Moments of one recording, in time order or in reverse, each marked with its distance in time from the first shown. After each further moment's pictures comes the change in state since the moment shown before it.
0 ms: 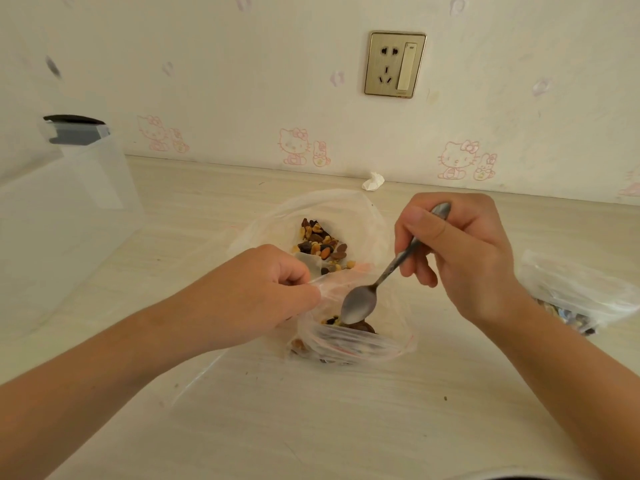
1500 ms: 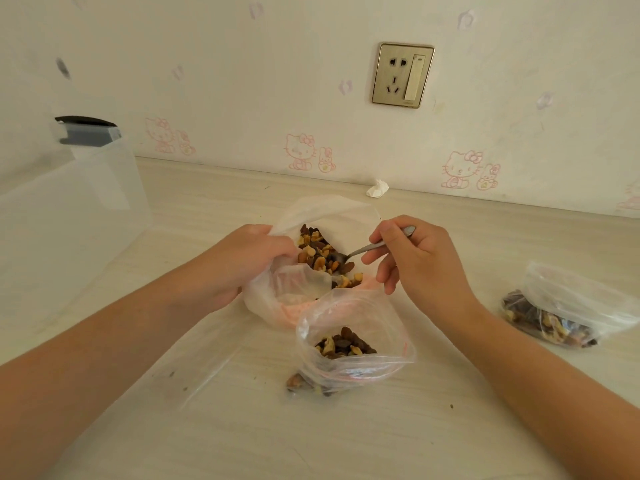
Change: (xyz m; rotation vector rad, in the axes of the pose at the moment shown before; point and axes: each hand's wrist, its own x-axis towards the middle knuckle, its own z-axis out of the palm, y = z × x) left_hand 0.056 -0.043 -0.015 -0.628 0.175 -0.289; right_hand 0.009 0.042 0.022 -0.224 0.200 0.344
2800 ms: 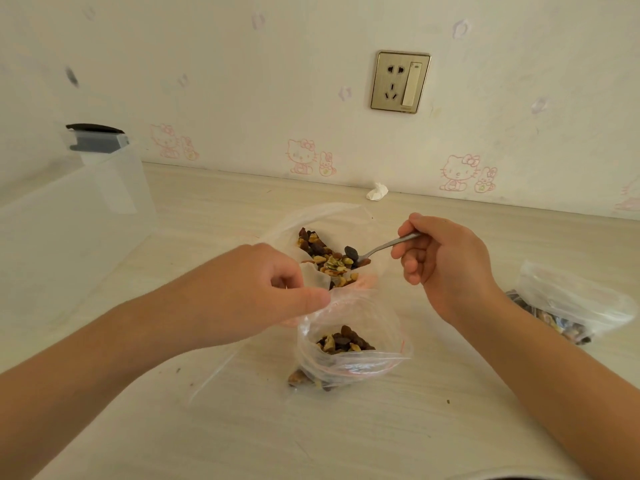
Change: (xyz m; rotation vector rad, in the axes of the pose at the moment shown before) left_hand -0.076 0.019 0.001 0.715 -0.123 0.319; right_hand 0.002 -0.011 -0.021 0.522 0.059 0.241
